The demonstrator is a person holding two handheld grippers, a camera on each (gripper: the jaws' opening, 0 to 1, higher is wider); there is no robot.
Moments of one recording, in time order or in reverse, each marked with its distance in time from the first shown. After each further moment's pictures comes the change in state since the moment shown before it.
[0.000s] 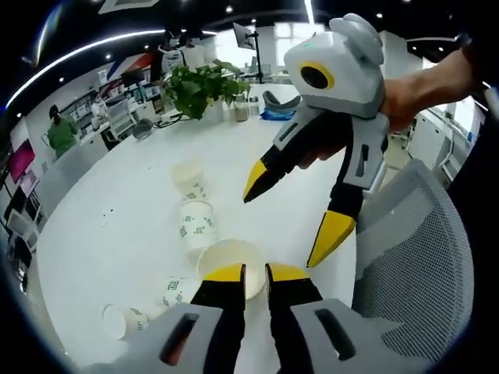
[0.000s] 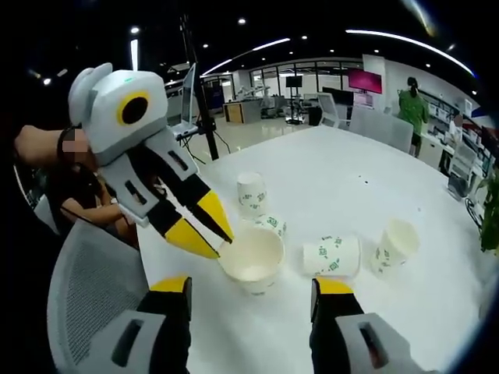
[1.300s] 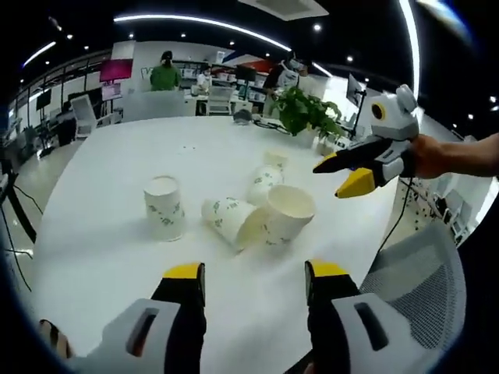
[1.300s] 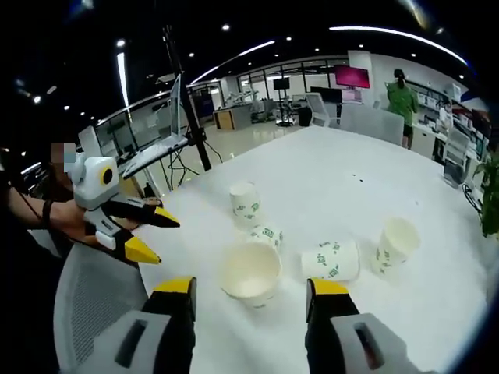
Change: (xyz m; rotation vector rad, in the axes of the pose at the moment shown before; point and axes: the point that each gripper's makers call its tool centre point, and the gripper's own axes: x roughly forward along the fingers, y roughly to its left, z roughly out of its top) left arm -0.074 0.019 -0.100 -0.545 -0.202 0.321; right arm 0.003 0.002 0.018 0.087 -0.038 -0.021
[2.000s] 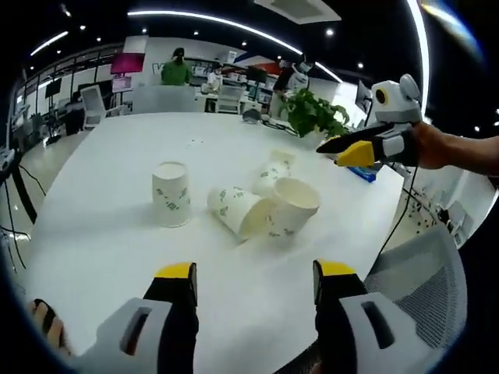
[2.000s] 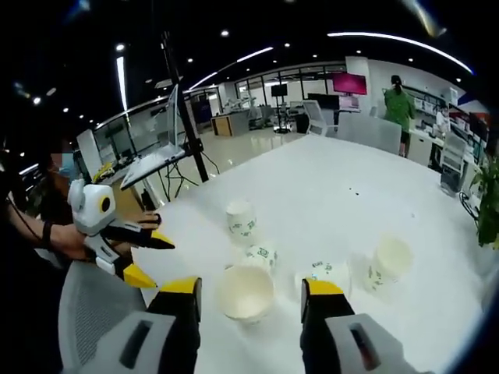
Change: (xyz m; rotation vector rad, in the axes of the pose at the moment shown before) left arm -0.002 -0.001 -0.013 -0.054 -0.005 0.011; right arm 0.000 -0.008 0.029 -0.012 -0.036 -0.014
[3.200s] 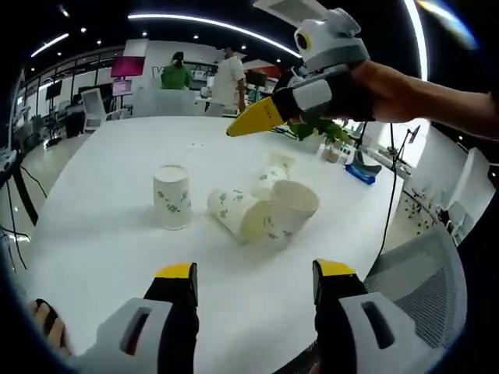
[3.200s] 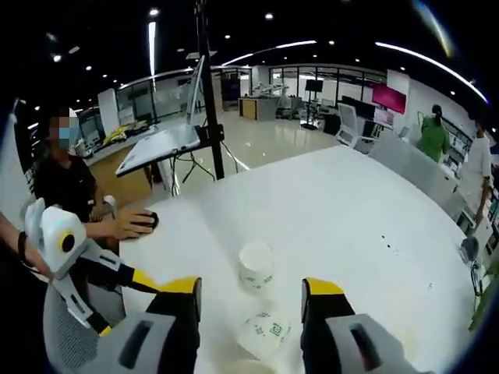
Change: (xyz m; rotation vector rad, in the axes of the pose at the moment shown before) left arm -0.003 -0.001 0.000 0.006 -0.020 -0.001; right arm 0.110 0.033 0.082 -0.241 0.135 0.051
